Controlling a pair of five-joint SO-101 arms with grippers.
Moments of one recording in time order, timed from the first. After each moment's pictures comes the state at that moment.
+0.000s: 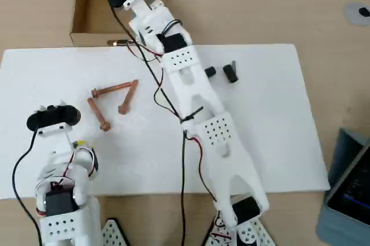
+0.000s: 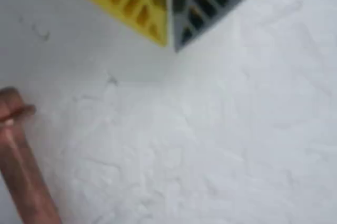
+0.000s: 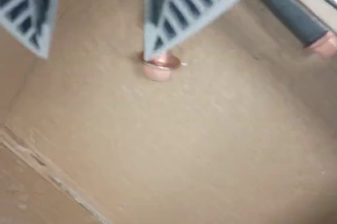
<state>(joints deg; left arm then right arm) -14.5 -104.3 93.3 66.2 -6.4 -27.7 67.2 -73.4 39.5 11.8</state>
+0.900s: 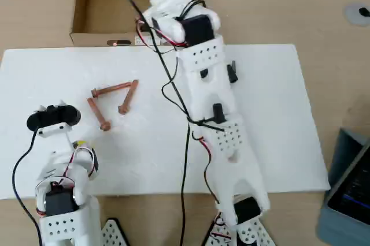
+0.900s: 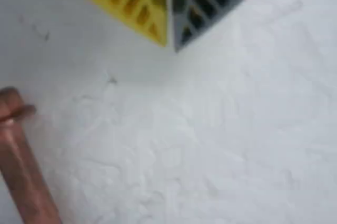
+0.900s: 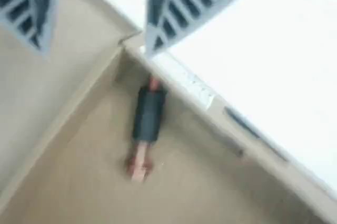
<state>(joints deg) -14.6 -104.3 93.3 66.2 -6.4 -26.6 51.1 -92.5 88.5 6.9</state>
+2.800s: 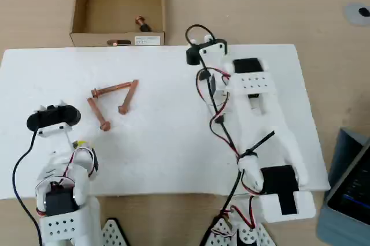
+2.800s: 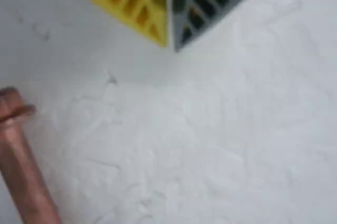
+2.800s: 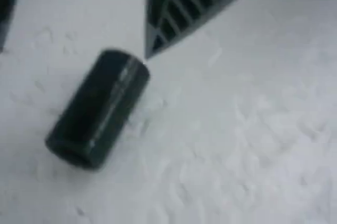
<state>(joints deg) -14.6 -104.3 93.3 66.2 -6.4 -11.4 -2.9 20.4 74.9 9.0</state>
